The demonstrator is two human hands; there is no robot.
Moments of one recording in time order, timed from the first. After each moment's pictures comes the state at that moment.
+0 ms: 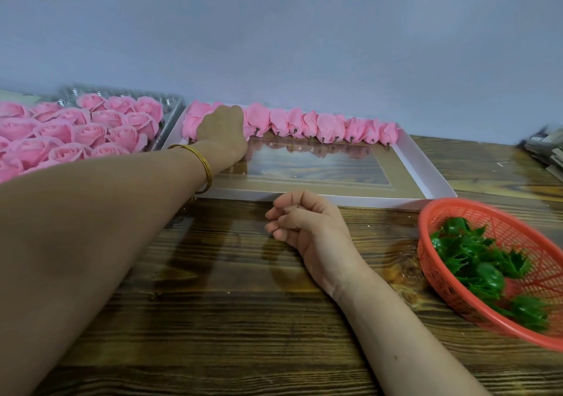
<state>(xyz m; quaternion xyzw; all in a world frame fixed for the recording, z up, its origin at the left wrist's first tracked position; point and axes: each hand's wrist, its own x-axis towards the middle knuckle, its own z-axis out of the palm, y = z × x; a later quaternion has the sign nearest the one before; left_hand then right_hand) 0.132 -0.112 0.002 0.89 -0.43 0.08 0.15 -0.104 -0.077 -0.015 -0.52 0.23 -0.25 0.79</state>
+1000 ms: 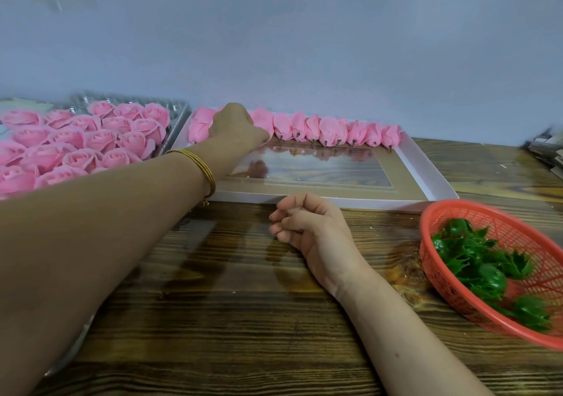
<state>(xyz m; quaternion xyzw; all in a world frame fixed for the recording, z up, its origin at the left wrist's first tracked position) 0.105 -0.106 0.018 0.85 -0.31 -0.03 0.42 -0.103 -0.076 -0.013 -0.51 0.23 -0.25 0.79</state>
